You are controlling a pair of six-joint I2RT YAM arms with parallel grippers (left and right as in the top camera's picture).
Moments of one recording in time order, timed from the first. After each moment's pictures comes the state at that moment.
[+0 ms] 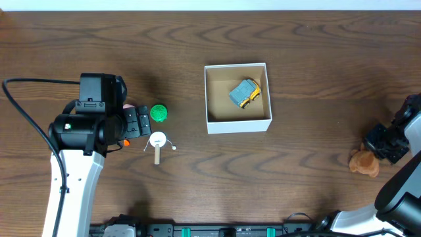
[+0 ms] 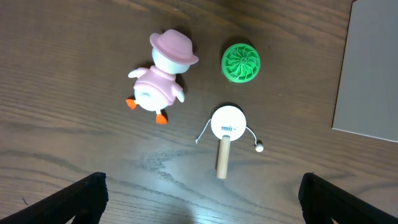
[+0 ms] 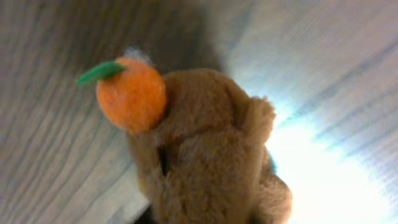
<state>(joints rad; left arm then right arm) -0.04 1.20 1.20 -1.17 -0.04 -0.20 -0.60 1.73 1.05 -0.87 0.04 0.30</state>
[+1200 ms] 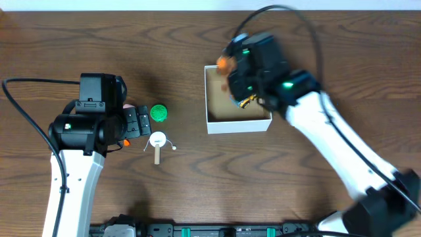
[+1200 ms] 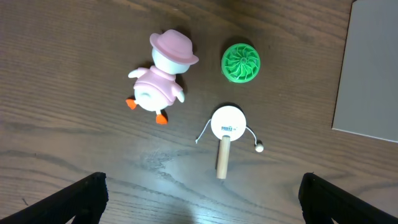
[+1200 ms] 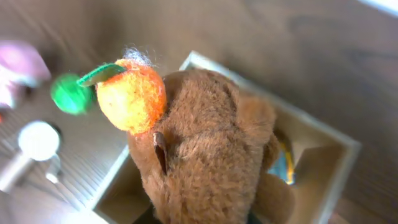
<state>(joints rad) -0.04 1.20 1.20 -1.17 -0.04 -0.20 0.54 1.68 1.46 -0.67 -0.05 0.01</state>
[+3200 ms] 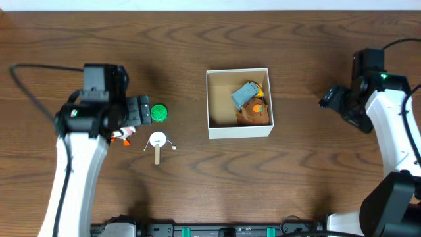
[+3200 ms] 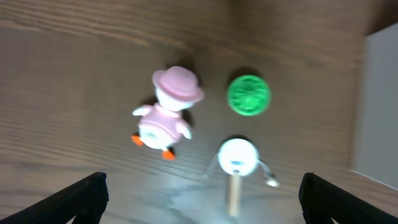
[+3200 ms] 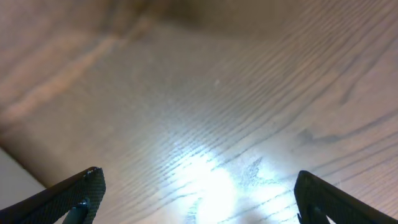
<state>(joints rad) -0.04 1.29 1.21 -1.04 -0.07 -0.14 -0.13 1.61 1.26 -1.04 0.13 0.52</state>
